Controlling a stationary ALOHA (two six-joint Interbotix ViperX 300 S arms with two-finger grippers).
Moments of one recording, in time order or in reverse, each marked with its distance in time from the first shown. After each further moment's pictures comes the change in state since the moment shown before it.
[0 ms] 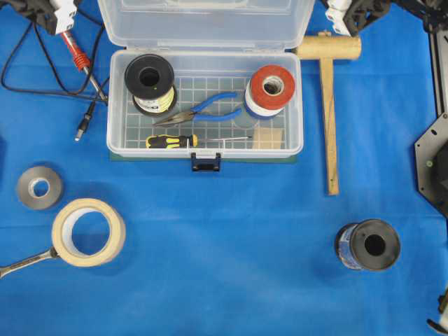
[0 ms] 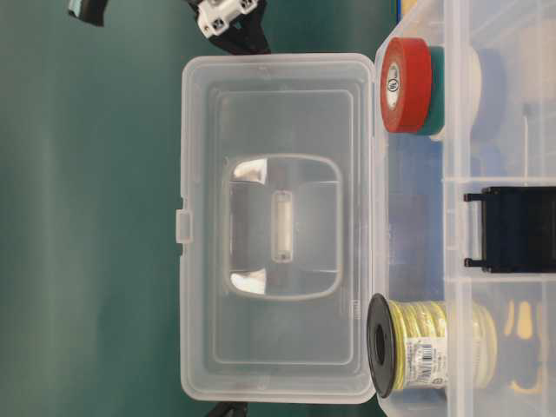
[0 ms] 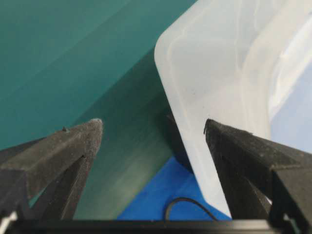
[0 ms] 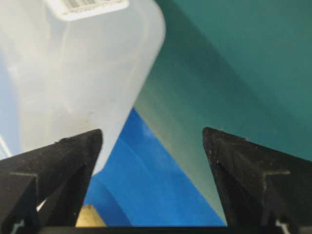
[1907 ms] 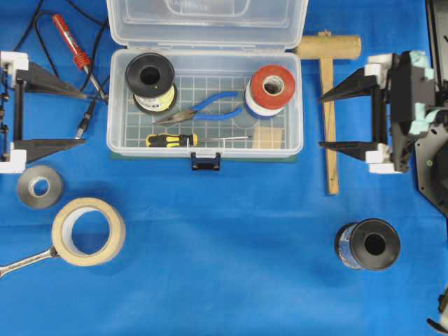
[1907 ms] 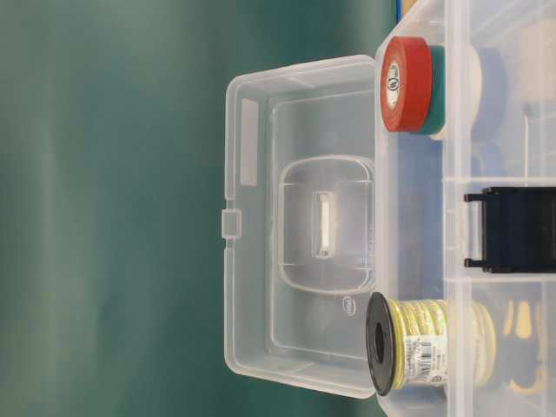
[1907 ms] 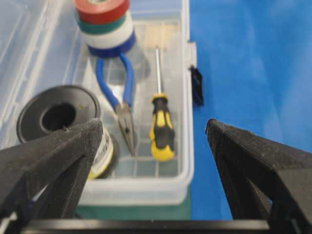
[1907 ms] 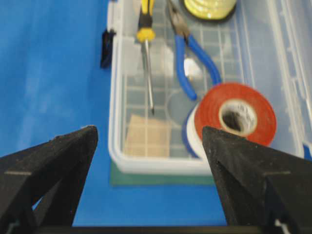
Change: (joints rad) left arm -0.647 -0.425 0.195 0.002 0.342 -0.066; right arm 0.647 -0.374 0.175 0.012 0.324 0.037
